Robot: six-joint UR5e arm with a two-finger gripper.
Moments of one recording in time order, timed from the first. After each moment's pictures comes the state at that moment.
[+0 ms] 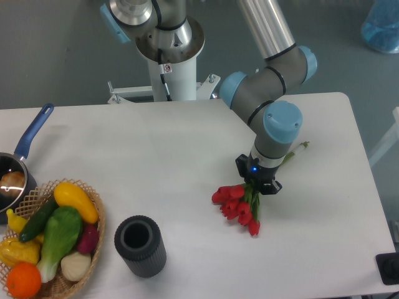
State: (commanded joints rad) arm 2.66 -2.00 -1.75 -0.90 1.46 1.41
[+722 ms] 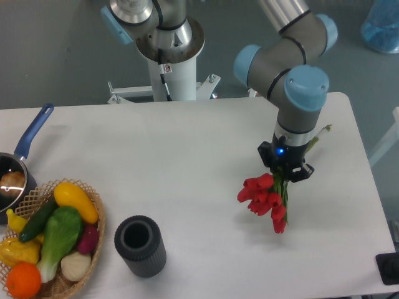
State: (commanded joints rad) arm 2.68 -1.89 -1.60 -1.03 1.48 1.37
